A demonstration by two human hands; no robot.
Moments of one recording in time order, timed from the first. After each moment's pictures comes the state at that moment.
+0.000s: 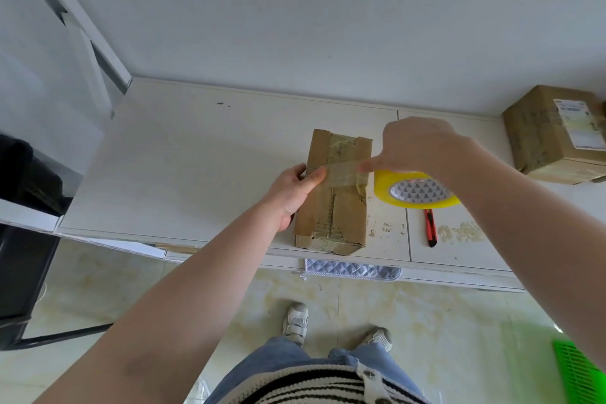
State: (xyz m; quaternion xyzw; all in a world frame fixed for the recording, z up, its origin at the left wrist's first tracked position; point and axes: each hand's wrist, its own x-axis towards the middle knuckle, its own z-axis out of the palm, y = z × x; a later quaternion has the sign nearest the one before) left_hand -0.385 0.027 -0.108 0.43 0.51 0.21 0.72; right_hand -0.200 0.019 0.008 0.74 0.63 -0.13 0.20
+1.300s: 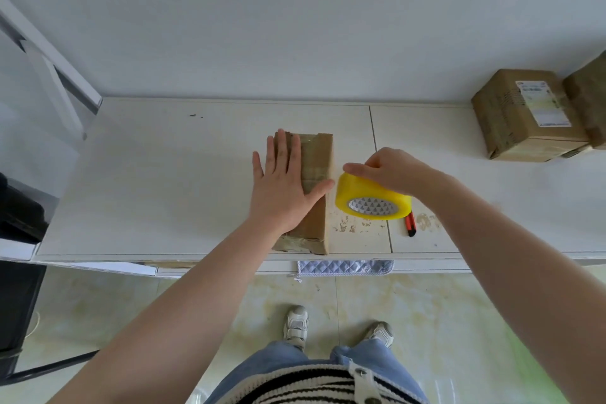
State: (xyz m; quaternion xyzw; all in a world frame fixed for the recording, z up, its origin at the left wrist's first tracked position) left_hand -0.363 0.018 -0.114 0.85 0.50 0.02 0.15; right_hand -0.144 -0.023 -0.068 0.77 0.56 -0.31 -0.02
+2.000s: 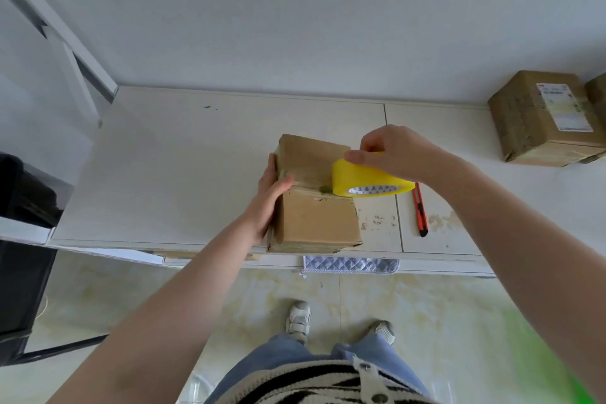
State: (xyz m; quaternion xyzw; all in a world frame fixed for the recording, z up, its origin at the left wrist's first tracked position) left_hand -0.415 0.017 -0.133 0.43 0.48 0.22 0.73; right_hand -0.172 -0.009 -0.025 0.72 0.64 -0.26 -0.06
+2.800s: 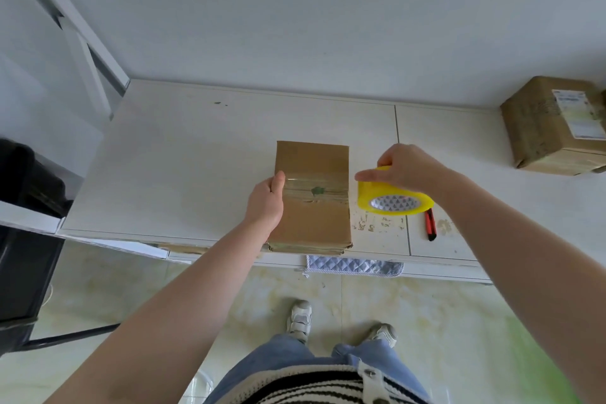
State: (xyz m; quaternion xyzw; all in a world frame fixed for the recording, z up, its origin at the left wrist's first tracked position) left_hand -0.416 0.017 -0.142 0.53 0.67 0.19 0.48; right_hand -0.159 -0.007 -0.072 0.75 0.60 -0.26 0.00
